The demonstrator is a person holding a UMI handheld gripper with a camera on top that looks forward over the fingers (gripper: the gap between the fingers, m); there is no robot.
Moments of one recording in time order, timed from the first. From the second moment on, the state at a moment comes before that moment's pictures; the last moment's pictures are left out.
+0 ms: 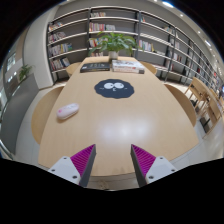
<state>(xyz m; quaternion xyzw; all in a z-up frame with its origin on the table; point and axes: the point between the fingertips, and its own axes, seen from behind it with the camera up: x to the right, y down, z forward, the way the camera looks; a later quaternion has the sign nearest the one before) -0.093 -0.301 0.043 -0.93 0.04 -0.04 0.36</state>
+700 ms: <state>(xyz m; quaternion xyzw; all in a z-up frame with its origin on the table) -0.285 -0.126 -0.015 -0.94 -0.01 0.01 0.34</state>
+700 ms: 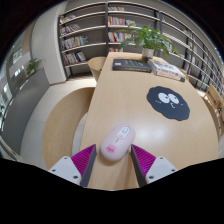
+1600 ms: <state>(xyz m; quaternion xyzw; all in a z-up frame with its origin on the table) -0.233 0.054 0.216 -0.88 -0.07 0.01 0.47</state>
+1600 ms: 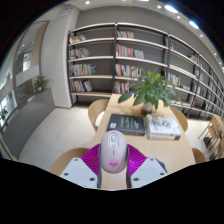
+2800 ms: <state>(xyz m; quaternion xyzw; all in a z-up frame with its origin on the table) -0.063 0.015 0.093 -0.93 -0.03 0.00 0.36</state>
